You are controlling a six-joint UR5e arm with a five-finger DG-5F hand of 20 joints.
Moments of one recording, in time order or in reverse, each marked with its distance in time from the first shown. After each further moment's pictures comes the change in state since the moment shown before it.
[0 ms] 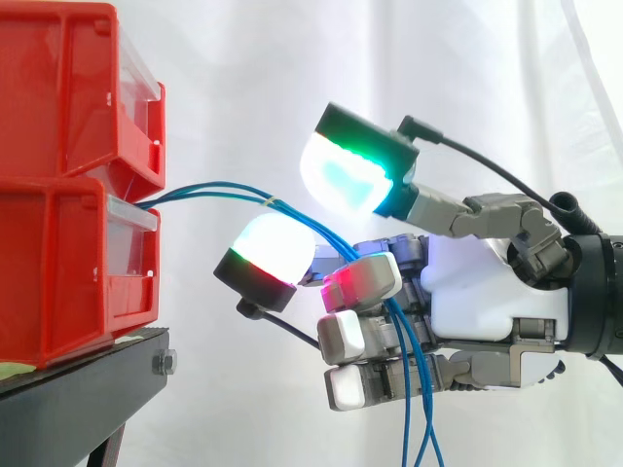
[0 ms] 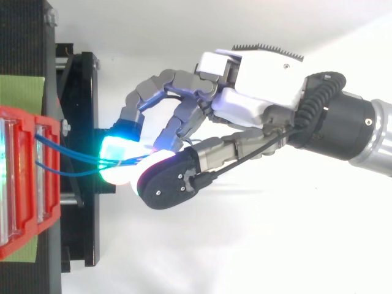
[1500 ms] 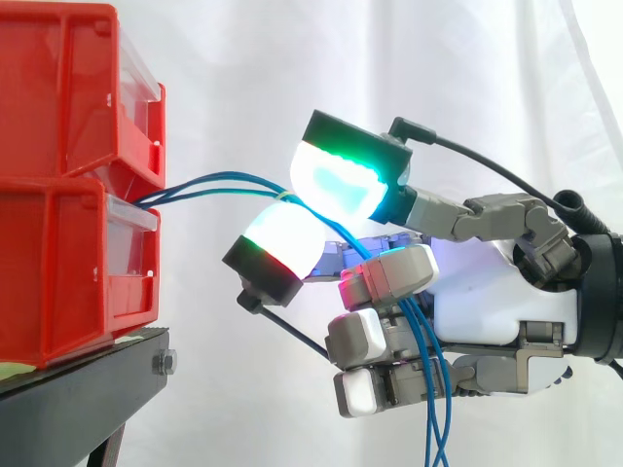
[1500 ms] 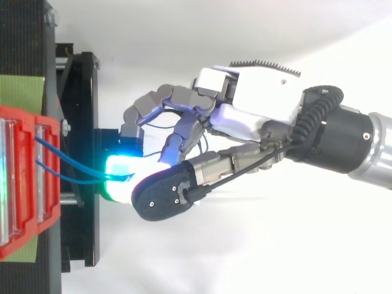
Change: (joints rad) arm 0.019 -0.001 0.001 -0.002 0.013 -0.002
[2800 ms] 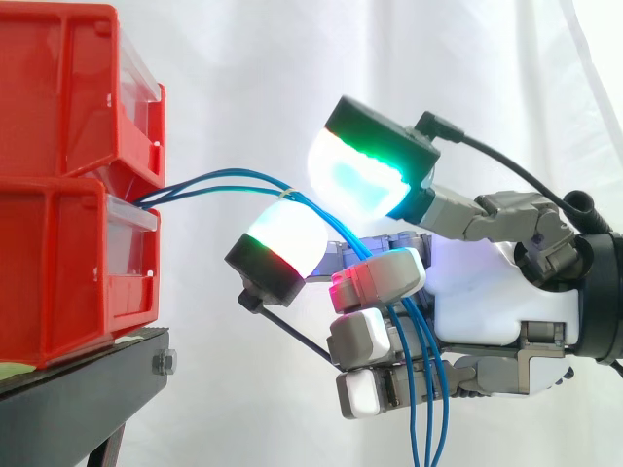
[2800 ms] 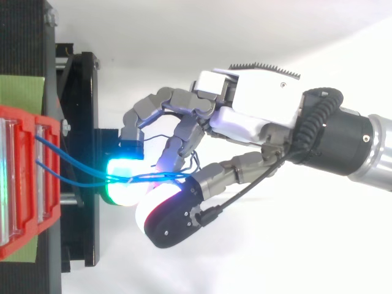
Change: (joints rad) arm 0.003 0.000 0.001 -0.002 0.000 -0.001
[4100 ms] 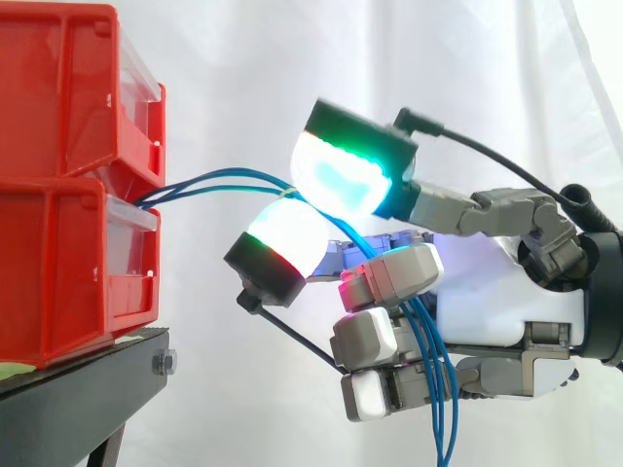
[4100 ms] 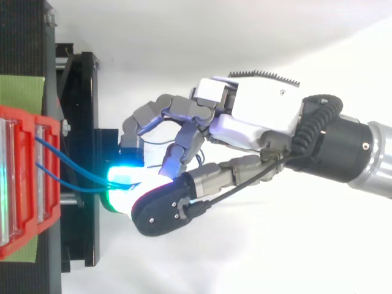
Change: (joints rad) arm 0.012 0.000 0.000 0.000 0.015 -0.002
